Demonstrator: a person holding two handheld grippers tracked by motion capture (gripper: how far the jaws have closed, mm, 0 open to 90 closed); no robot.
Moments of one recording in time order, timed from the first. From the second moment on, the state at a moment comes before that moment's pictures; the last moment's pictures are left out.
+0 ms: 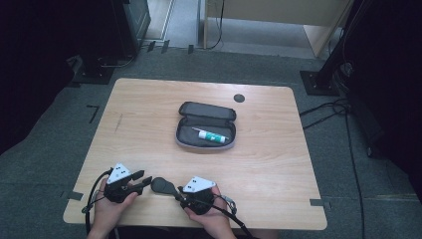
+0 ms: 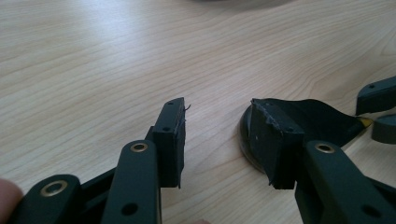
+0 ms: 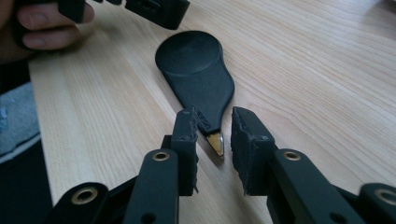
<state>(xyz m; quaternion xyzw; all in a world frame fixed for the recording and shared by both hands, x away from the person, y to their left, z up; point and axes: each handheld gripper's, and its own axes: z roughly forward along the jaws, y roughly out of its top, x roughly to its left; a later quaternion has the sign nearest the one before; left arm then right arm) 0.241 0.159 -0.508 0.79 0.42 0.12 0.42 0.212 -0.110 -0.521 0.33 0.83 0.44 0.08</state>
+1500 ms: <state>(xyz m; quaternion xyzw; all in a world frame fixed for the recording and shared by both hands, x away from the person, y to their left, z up) 0.240 0.113 -0.518 0.88 0.25 0.11 0.38 0.219 -0.117 -0.522 0.31 0.85 0.42 0.08</state>
